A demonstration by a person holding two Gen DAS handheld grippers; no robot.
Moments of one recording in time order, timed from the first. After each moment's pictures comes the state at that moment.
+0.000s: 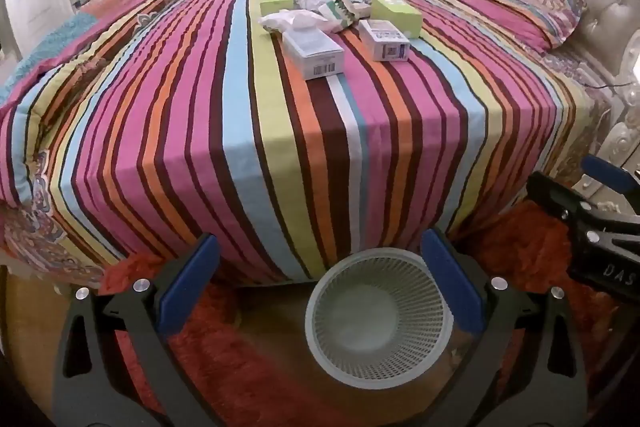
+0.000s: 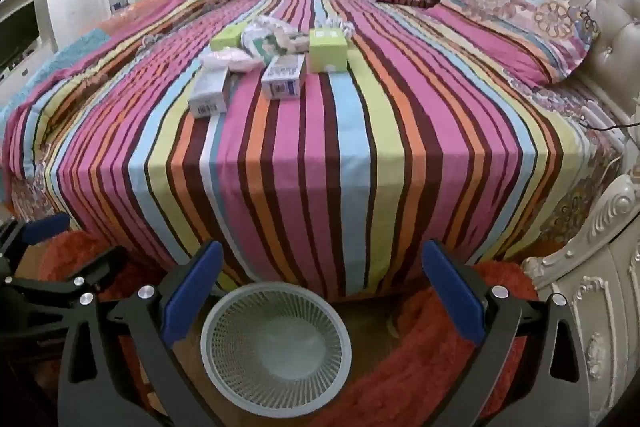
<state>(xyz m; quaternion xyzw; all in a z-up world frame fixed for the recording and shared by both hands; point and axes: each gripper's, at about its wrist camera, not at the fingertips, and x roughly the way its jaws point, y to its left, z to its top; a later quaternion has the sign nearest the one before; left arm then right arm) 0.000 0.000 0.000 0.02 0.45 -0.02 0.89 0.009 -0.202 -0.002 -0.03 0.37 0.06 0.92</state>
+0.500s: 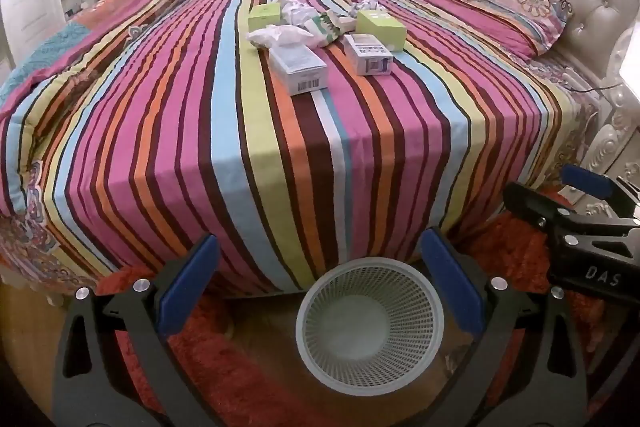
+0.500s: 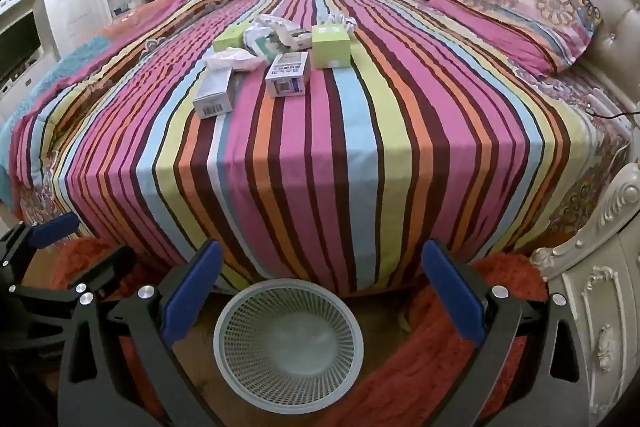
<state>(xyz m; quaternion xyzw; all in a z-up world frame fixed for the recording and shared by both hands) 0.000 -0.015 0.012 0.02 0.43 -0.03 0.90 0.017 -0.202 0.004 0.00 0.37 0.07 0.93</state>
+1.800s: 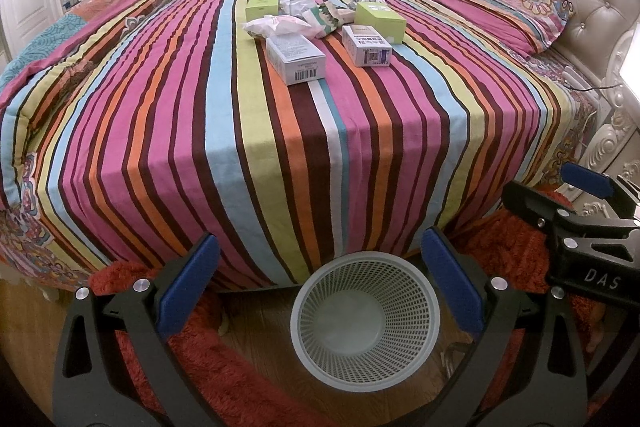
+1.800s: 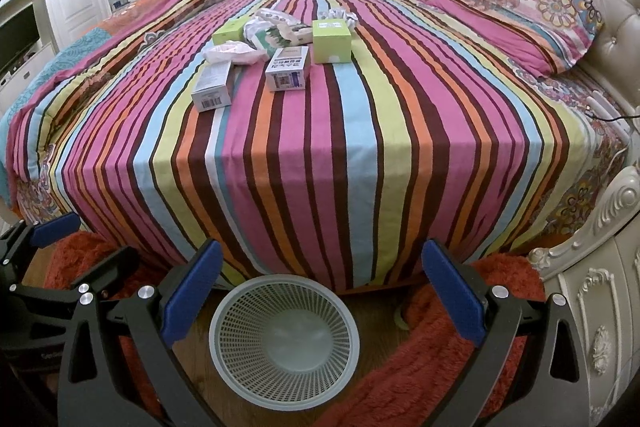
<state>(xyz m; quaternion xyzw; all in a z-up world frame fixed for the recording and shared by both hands) 0.000 -0.012 0.002 0.01 0.43 -0.04 0.90 0.021 -0.199 0.003 -0.01 0.38 0.07 0.92</state>
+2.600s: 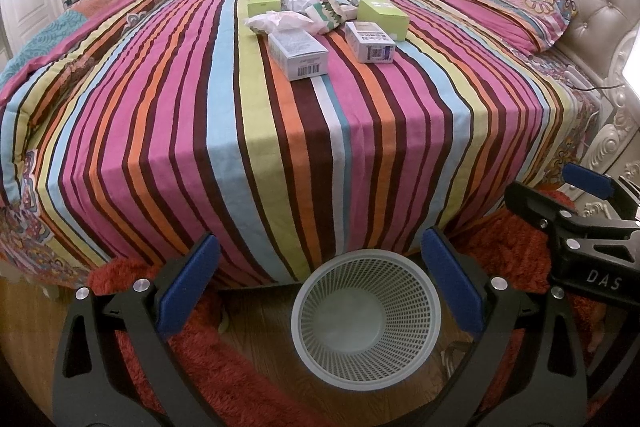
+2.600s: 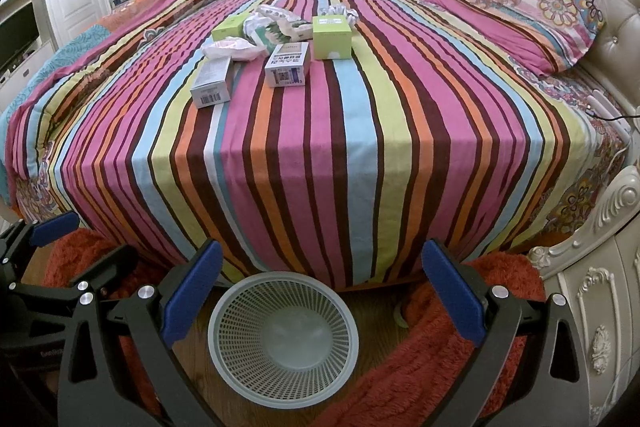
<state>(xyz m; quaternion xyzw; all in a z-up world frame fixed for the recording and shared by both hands) -0.001 -0.010 -0.005 0.01 0.44 -0.04 0.90 0.022 -0.199 -0.001 -0.01 0.38 0.07 0.92</state>
